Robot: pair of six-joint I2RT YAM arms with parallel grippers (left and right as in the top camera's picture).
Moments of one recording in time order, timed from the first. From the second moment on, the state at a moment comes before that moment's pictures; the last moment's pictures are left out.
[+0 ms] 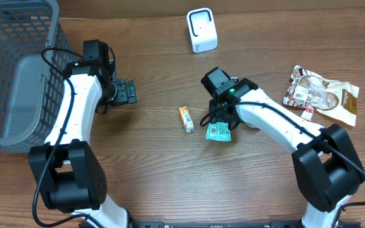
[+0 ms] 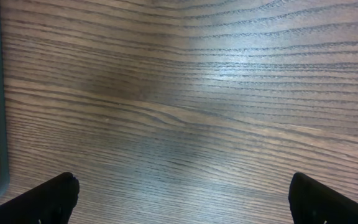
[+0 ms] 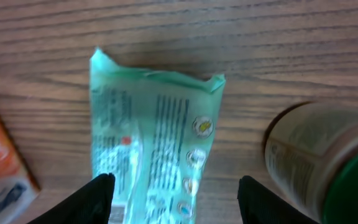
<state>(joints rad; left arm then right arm) 0.09 1.81 1.45 -0.99 -0.06 -0.10 0.61 1.93 1.39 -0.84 0.14 0.59</state>
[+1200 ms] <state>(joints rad) 0.09 1.81 1.45 -0.99 -0.06 -0.10 0.63 1.95 1.33 -0.72 -0.02 0.61</state>
